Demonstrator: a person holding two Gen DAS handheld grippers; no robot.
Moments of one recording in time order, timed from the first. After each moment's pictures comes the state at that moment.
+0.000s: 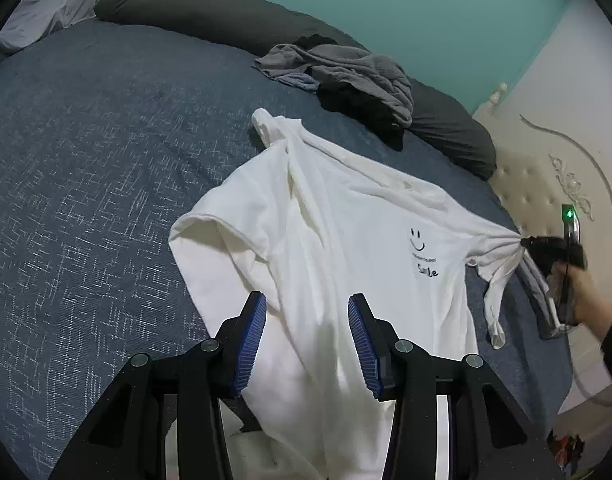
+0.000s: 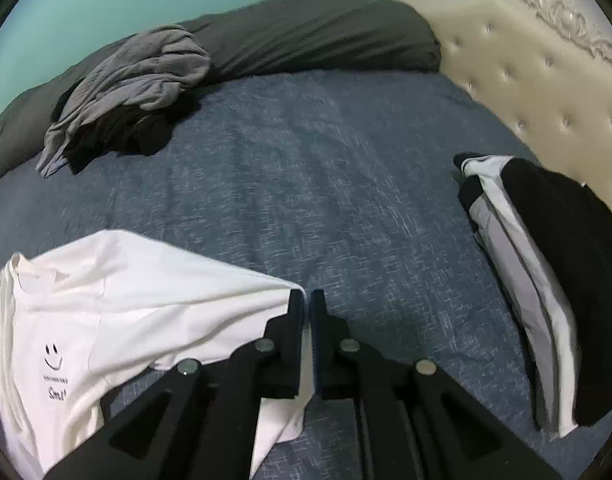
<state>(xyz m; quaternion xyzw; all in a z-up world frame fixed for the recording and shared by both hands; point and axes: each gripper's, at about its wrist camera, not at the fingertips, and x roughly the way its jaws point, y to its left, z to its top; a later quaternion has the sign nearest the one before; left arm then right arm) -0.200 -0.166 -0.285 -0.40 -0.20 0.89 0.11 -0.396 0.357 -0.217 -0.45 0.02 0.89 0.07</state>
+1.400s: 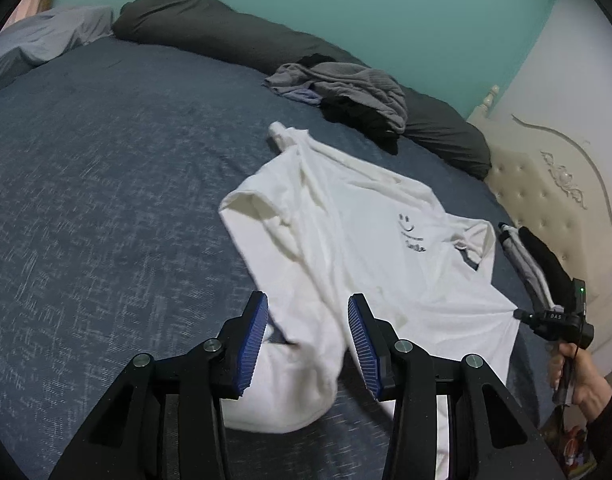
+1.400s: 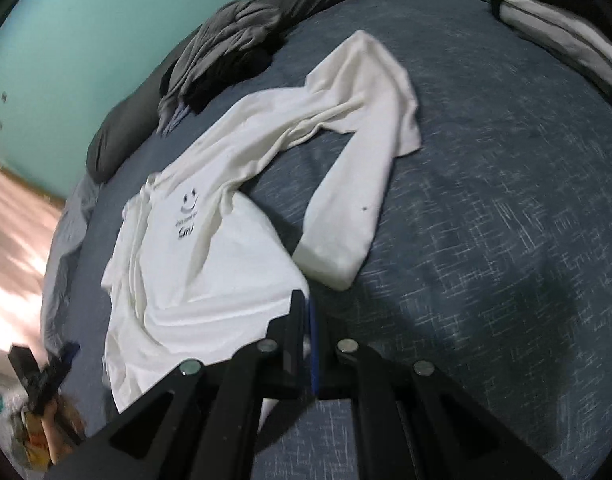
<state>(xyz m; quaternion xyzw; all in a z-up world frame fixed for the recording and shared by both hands) -0.114 -0.189 -0.257 -0.39 -0.19 0.90 0.09 -0.198 0.337 -0.279 -0.48 0.26 0.83 -0.09</state>
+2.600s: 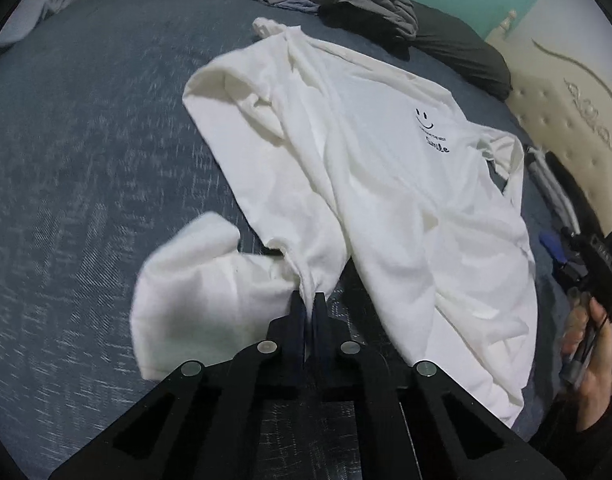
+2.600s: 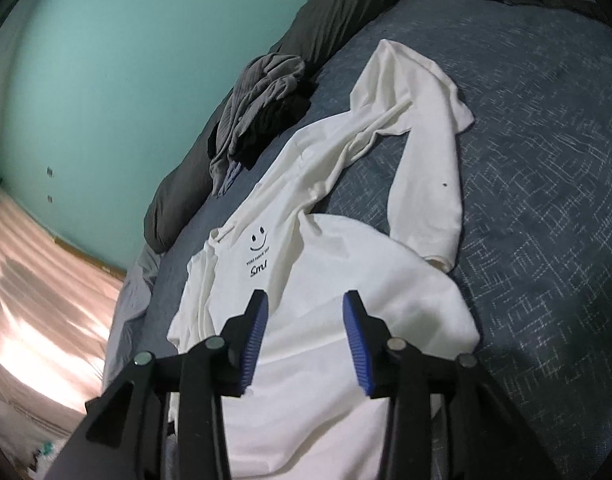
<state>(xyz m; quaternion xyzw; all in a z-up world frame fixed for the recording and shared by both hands) -0.127 -0.139 -0.308 -0.51 -0.12 0.84 0.10 -0.178 0.301 -0.294 -0.35 0.39 0.84 -0.13</state>
